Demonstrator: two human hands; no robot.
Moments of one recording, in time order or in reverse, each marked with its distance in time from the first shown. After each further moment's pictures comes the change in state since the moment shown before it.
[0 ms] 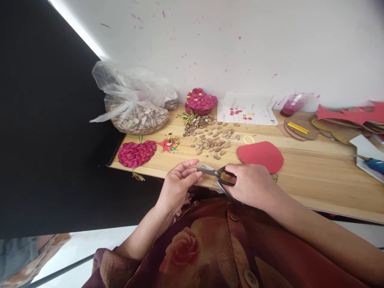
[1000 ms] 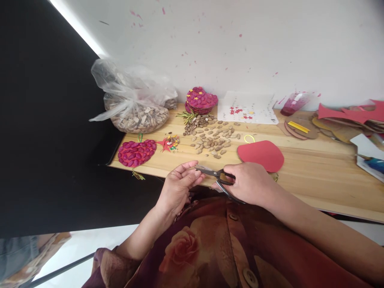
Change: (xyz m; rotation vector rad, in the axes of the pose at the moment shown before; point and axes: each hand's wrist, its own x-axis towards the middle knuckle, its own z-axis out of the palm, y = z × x) left_hand -0.005 0.002 0.003 -0.108 0.053 -0.090; right_hand 0.007 0.000 -0.003 0.128 -0.129 0.004
